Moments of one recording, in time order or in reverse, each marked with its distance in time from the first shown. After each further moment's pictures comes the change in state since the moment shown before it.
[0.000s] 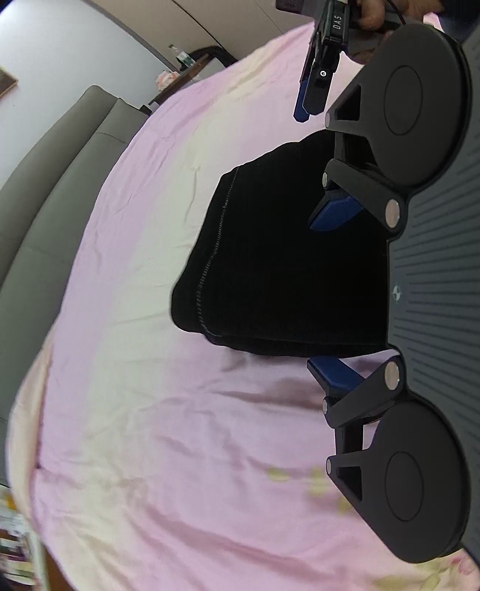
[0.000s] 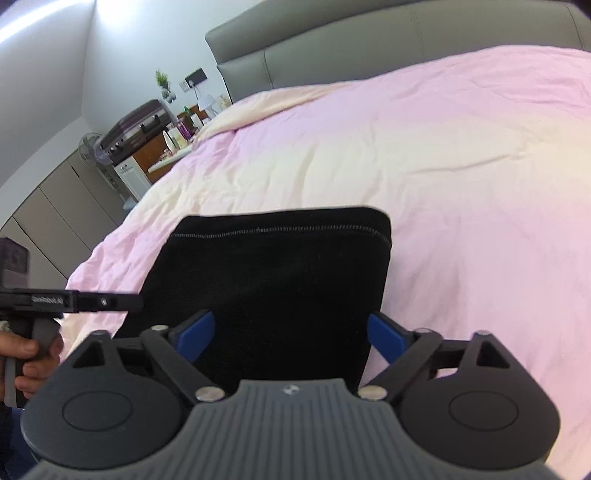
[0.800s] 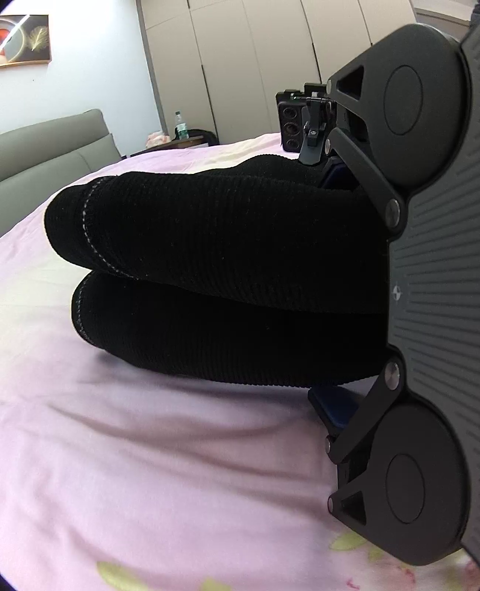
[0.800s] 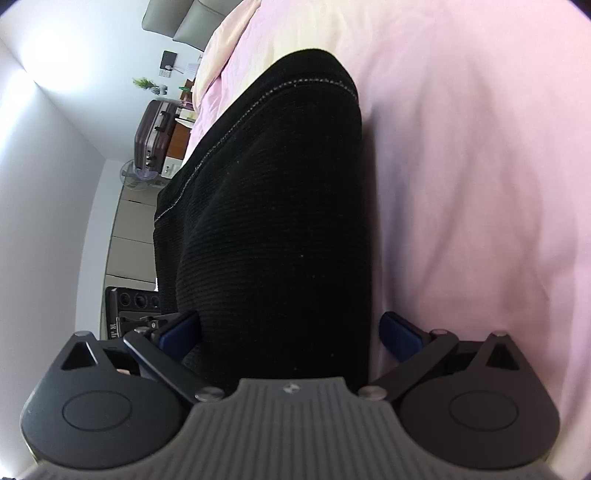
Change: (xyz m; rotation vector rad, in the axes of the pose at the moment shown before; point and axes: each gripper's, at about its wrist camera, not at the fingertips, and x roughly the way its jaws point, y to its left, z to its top) left arm 0.097 0.067 -0.007 -0.248 0.296 -0.406; right arm 0.102 -0.080 -0.034 0.526 0.328 0.393
